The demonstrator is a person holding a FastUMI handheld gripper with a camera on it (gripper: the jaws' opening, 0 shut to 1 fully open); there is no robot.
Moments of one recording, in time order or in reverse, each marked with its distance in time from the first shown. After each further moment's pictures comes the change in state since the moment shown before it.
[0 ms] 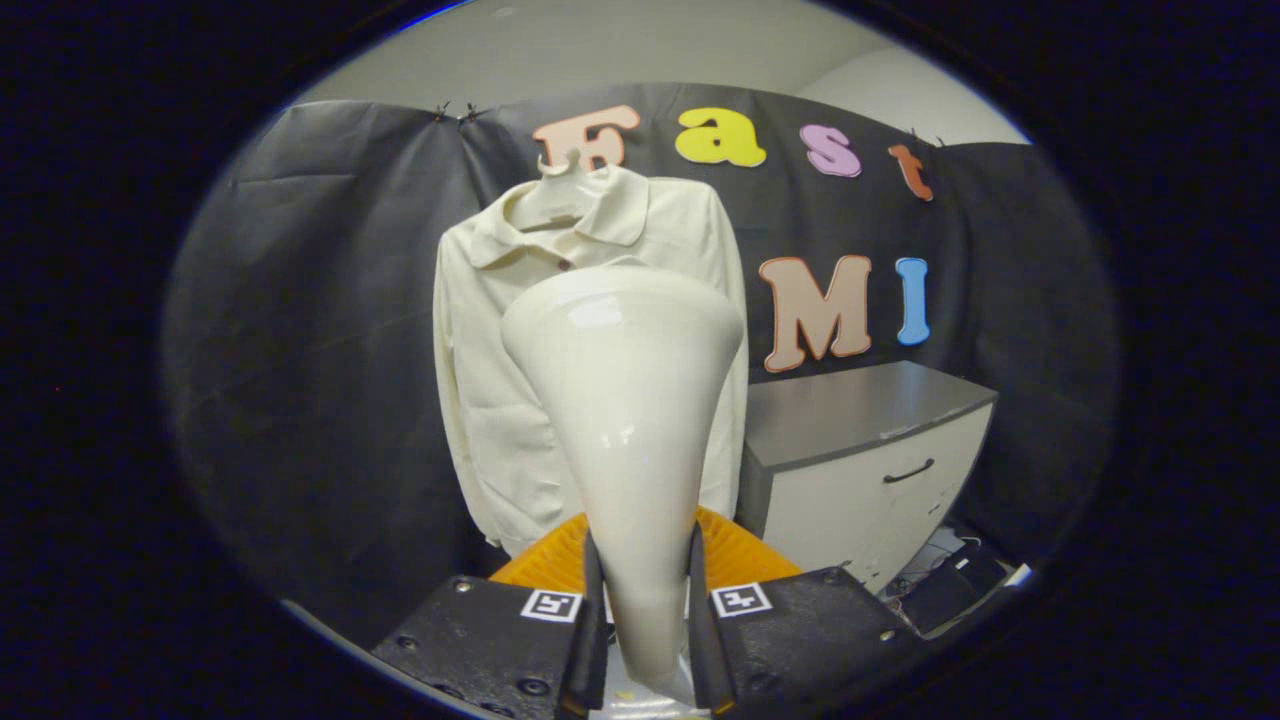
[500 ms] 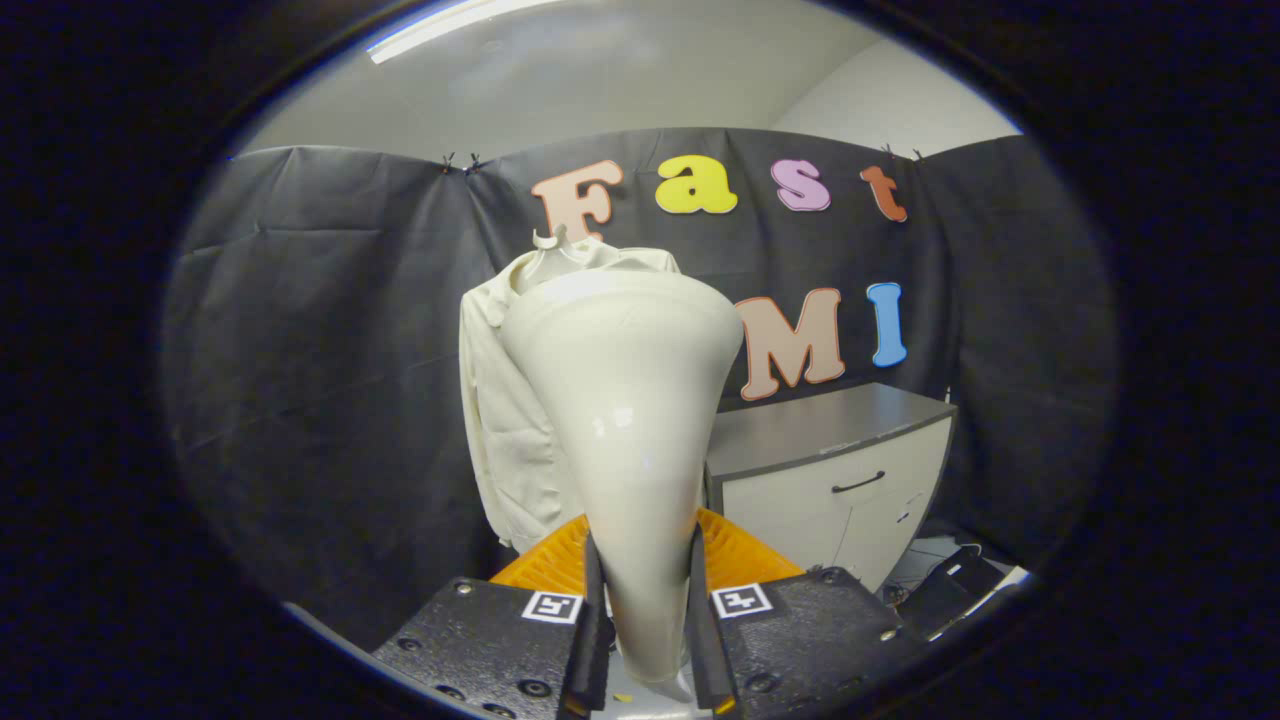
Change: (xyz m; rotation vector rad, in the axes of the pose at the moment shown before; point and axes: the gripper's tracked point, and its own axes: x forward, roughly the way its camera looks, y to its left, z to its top) arm -0.111 -0.055 0.011 -0.016 -0.072 0.058
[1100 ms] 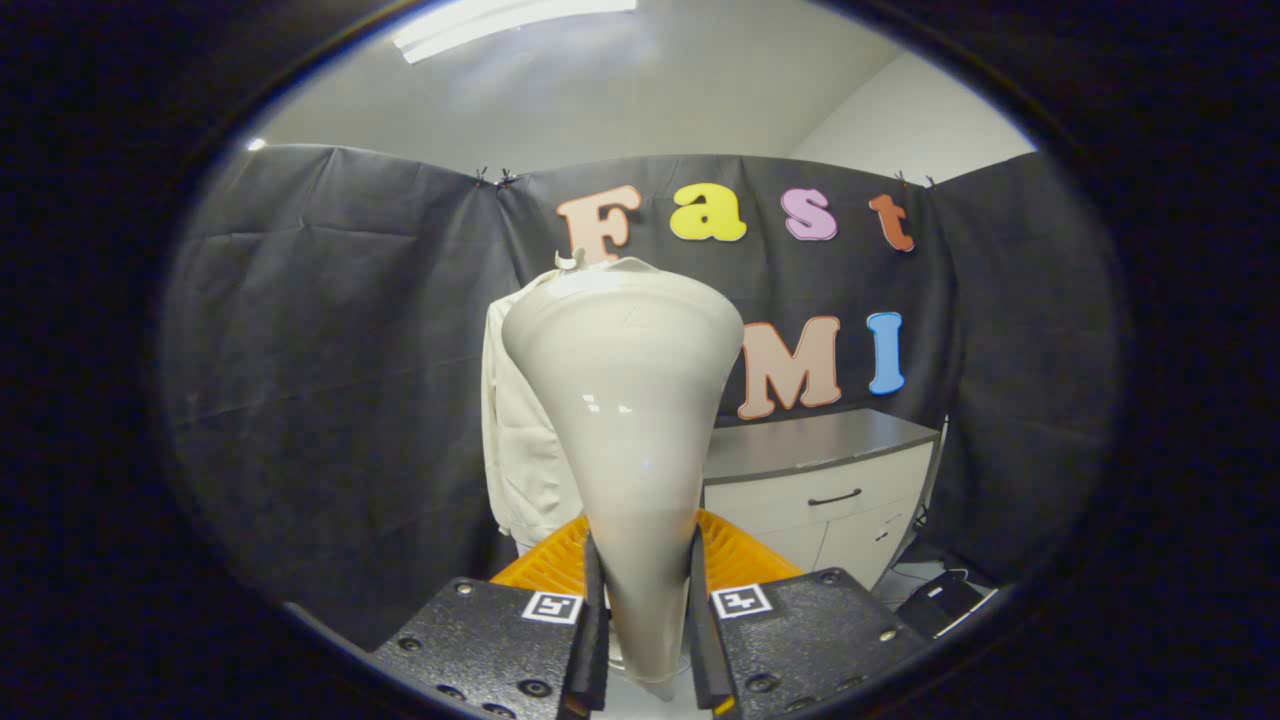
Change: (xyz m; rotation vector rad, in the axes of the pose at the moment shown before) arm -0.055 -0.013 0.007 -0.030 -0.066 0.033
